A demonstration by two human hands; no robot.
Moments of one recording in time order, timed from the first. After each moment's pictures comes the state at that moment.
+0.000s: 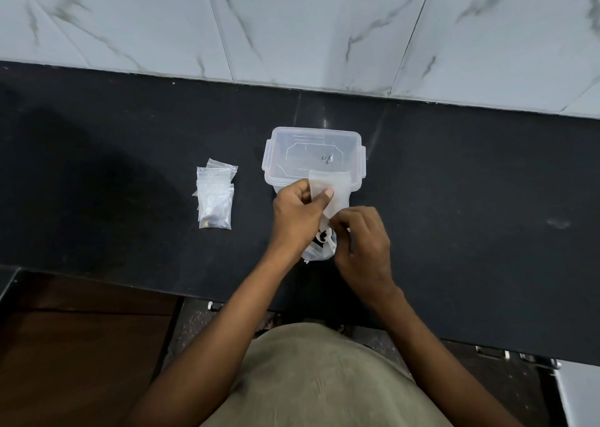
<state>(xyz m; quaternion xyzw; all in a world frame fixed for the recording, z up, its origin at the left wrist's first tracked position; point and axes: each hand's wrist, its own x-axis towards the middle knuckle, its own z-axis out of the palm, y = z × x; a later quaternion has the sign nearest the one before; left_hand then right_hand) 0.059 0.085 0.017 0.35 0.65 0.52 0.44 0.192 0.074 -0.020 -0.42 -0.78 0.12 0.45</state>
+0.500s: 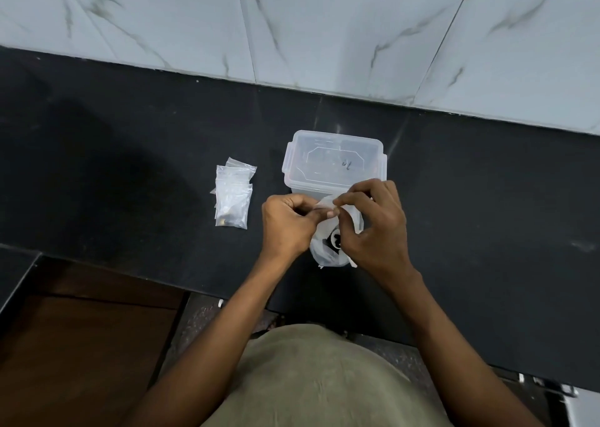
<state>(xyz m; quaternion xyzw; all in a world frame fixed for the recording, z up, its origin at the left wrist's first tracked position) 0.020 0.070 0.010 0.39 0.65 0.54 0.37 0.171 0.103 0.014 -0.41 -0.79 0.12 0.43</state>
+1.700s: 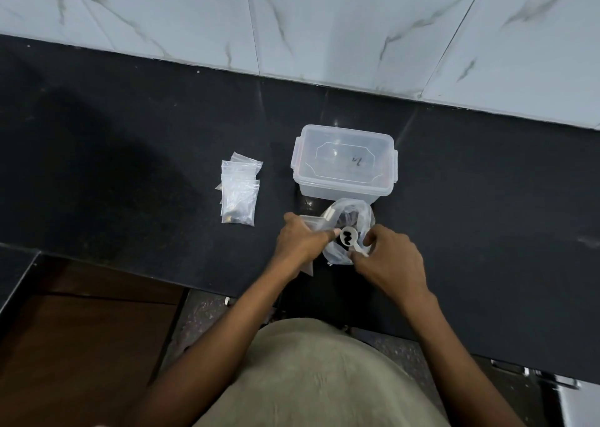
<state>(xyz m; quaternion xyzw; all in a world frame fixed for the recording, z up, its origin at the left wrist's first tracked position) 0.015 0.069 -0.024 0.31 0.80 0.23 0.46 0.184 0.077 -0.003 -0.65 -0.71 0.25 0.06</state>
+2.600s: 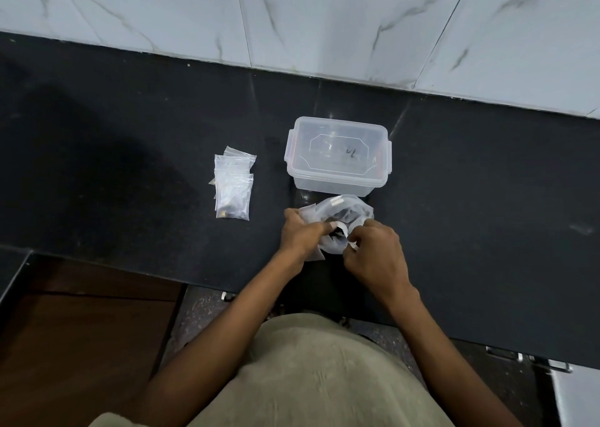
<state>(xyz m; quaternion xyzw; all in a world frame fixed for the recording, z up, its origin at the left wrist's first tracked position) 0.026 0.072 -0.050 0.21 0.74 0.37 0.52 0.179 0.073 -0.035 -0.58 -0.78 0.20 0.15</state>
